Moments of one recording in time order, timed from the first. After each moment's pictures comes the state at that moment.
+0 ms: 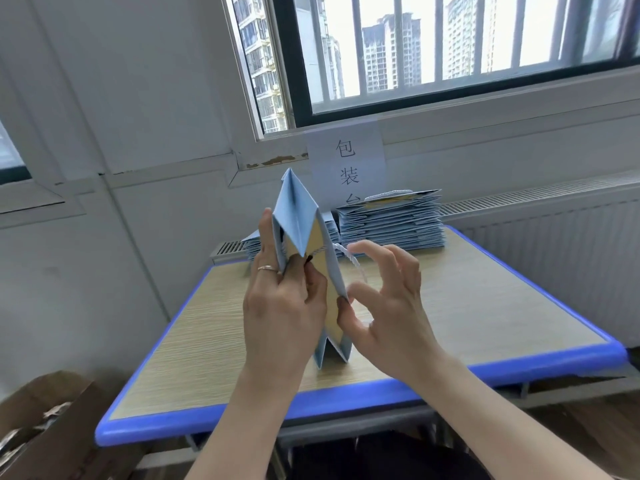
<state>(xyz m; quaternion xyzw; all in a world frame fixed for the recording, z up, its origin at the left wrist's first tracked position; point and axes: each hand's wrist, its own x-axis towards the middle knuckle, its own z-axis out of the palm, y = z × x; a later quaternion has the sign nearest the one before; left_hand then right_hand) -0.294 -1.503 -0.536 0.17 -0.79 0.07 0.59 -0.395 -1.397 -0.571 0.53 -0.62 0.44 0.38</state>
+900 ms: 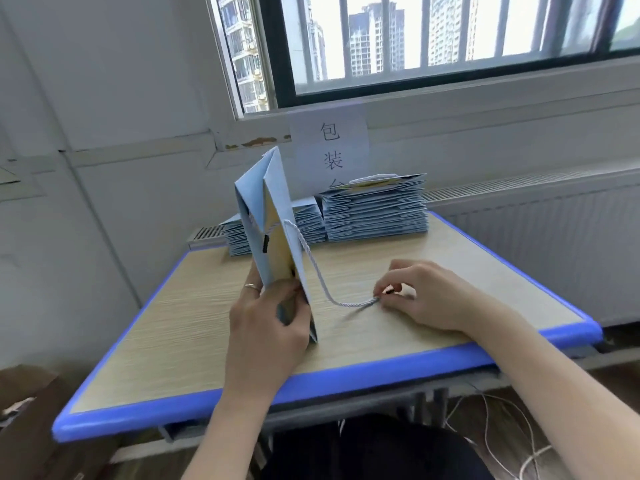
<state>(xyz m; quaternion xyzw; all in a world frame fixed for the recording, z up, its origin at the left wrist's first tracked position) -0.276 -1.500 -0.576 0.17 -0.82 -0.16 0.52 -0.479 -1.348 -0.575 0.56 -0.78 0.27 0.05</state>
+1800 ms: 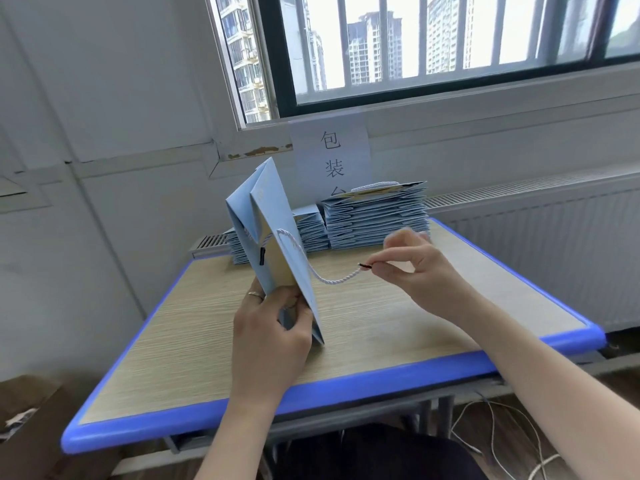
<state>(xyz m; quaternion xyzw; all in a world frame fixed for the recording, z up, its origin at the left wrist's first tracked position) -0.274 -1.498 -0.569 0.21 -0.82 -0.21 0.50 -0.466 -1.367 -0.556 0.49 -0.69 0.54 0.01</state>
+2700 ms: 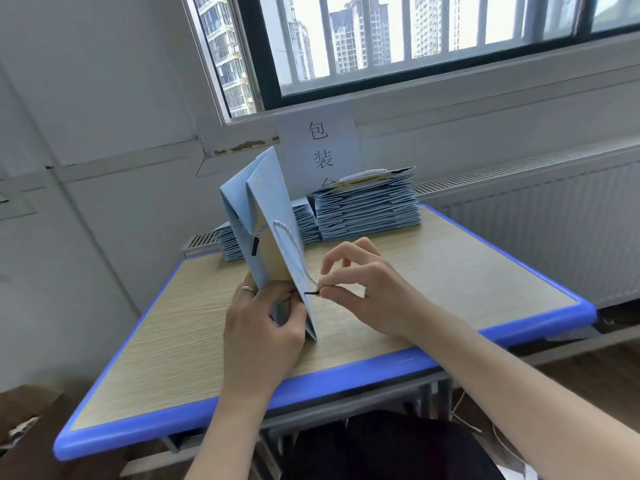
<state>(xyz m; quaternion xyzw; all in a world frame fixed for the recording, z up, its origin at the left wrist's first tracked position) -0.277 -1.502 -0.572 0.18 -0.83 -0.19 0.49 -0.438 -1.400 -0.583 0.63 -0.60 0.46 0.17</state>
